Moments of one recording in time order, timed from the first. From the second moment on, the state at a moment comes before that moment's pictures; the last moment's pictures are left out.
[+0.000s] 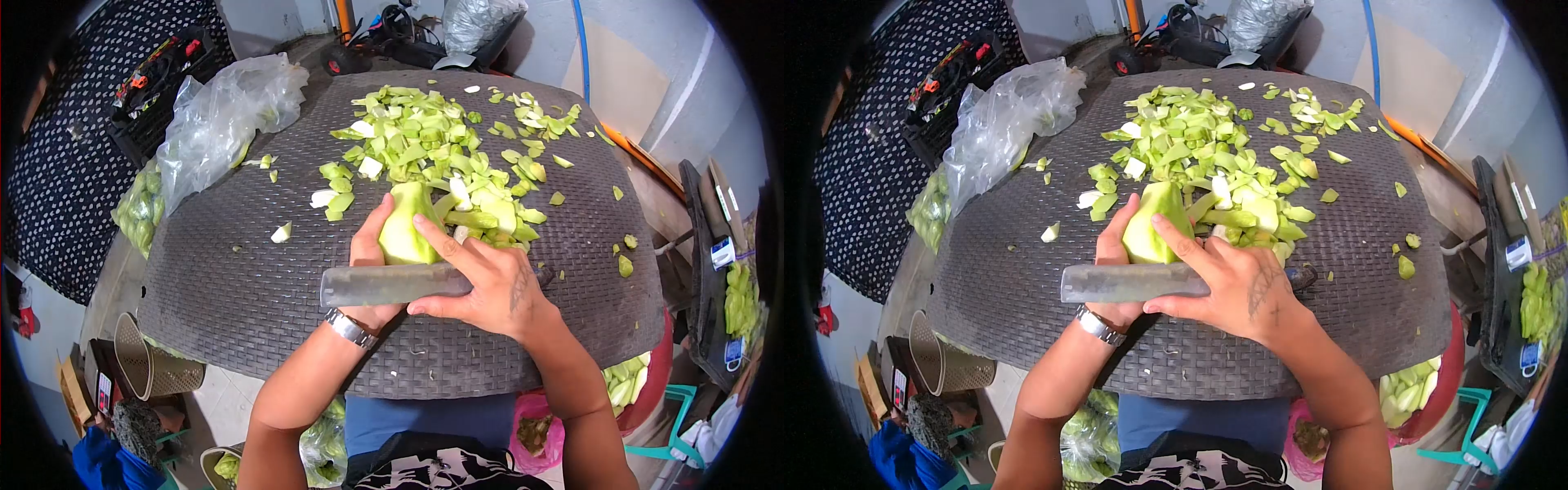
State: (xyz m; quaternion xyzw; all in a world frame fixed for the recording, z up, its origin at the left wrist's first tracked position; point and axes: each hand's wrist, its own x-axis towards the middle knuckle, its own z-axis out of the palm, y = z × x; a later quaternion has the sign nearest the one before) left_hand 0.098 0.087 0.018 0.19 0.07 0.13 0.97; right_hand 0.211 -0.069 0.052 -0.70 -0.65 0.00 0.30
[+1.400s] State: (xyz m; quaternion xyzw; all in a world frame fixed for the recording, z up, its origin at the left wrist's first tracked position) left_hand 0.099 0.079 0.017 0.27 0.11 0.20 0.93; right_hand 0.229 -0.066 0.048 -0.73 -0.60 0.09 0.32
